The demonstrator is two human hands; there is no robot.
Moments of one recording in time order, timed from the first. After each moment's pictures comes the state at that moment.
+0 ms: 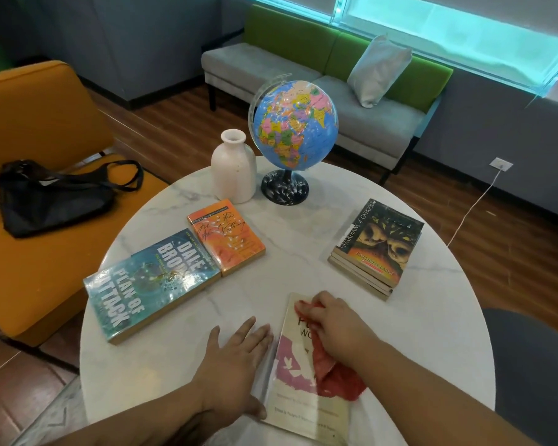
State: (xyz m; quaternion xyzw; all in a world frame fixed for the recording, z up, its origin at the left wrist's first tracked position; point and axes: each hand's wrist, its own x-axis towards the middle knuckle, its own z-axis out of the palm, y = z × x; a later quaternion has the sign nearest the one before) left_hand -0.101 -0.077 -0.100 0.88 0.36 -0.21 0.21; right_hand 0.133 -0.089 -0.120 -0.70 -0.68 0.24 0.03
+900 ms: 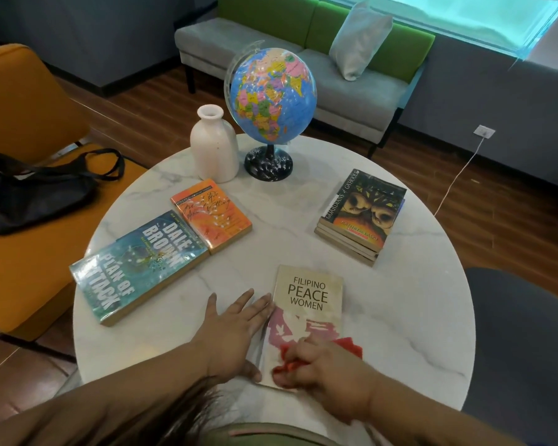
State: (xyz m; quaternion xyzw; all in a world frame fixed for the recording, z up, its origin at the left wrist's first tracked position) left_hand -0.096 -0.074 -0.101 0.91 0.32 -0.22 0.17; right_hand 0.107 -0.192 -0.122 -0.49 -0.84 0.23 0.04
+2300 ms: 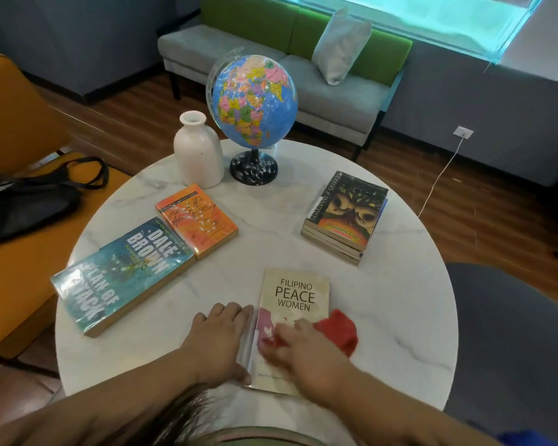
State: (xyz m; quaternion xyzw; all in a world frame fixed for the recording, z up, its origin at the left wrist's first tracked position) left_hand -0.092 -0.079 -0.095 0.89 0.38 -0.18 0.16; right_hand 0.087 -0.176 -0.112 -0.58 -0.80 0.17 -0.02
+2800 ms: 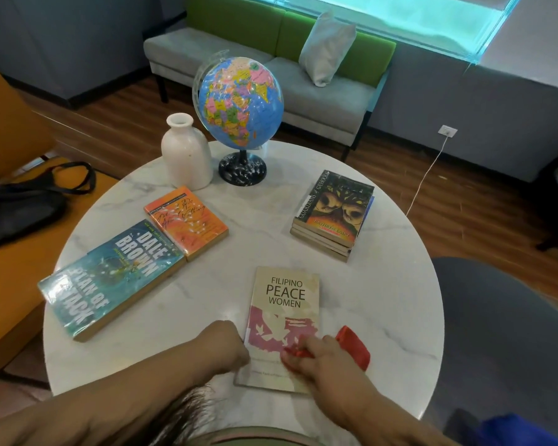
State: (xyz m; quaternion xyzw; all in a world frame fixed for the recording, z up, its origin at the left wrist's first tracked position) left_hand -0.069 -0.087 -0.086 0.69 0.54 -0.20 0.43; right_hand 0.105 -0.228 -0.114 -0.68 -0.69 0.24 0.04
